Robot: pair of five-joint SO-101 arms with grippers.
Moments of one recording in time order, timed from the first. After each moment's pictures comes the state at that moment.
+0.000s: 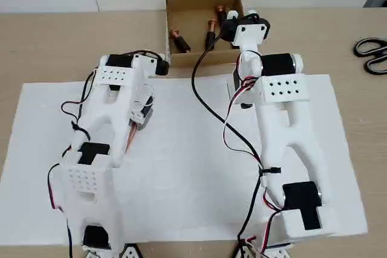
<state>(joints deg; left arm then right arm) 1.9 33.1 -15.8 93.4 -9.5 -10.3 1.6 -5.3 81.8 2.9</state>
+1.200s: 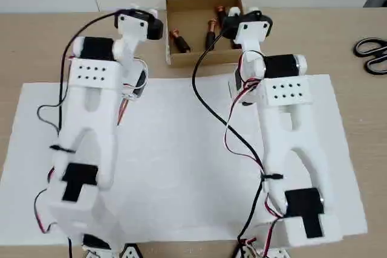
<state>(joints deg) 2.2 11.2 -21.8 99.5 -8.7 -10.7 -3.3 -5.3 81.8 2.9</state>
